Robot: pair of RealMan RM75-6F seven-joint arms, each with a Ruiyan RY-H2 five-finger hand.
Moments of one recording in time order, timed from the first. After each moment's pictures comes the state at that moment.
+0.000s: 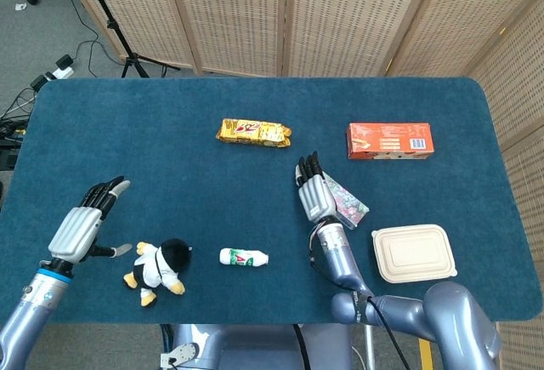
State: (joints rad) left arm -0.34 -1.17 -0.04 -1.69 1.47 1.22 -0.15; right arm 0.94 -1.91 0.13 -1.13 -0.77 1.15 -1.51
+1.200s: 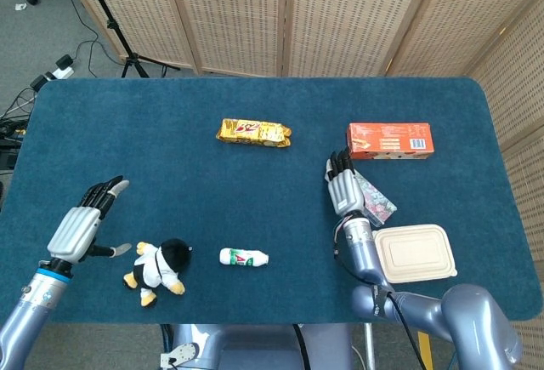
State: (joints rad) left arm -0.34 -1.16 -0.04 -1.70 1.46 1.21 -0.16; right arm 0.88 -1.83 0.11 -1.10 -0.74 1.13 -1.50
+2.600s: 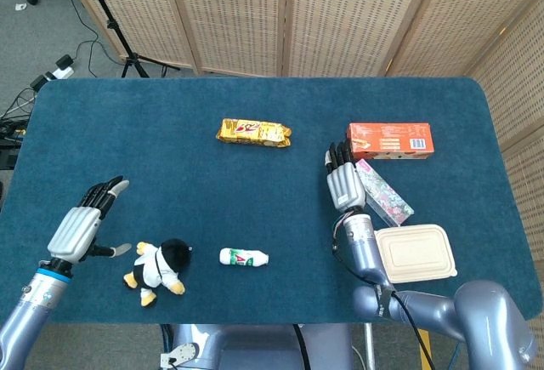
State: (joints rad) left arm -0.34 -1.16 -0.04 -1.70 1.46 1.21 -0.16; right arm 0.89 -1.76 0.15 -1.25 -0.75 1.21 -1.51
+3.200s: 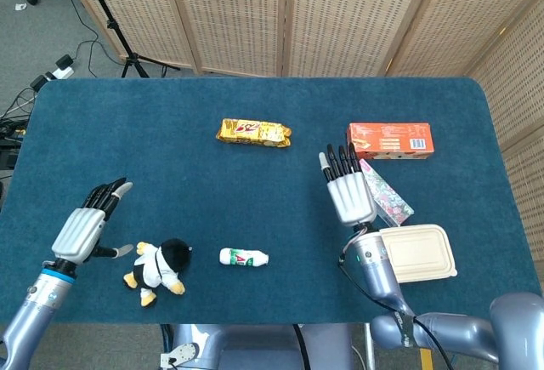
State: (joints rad) left arm -0.34 -1.20 -0.04 -1.68 1.45 1.21 -0.10; right arm 0.76 -1.63 0.11 -1.52 -1.03 1.39 -1.11
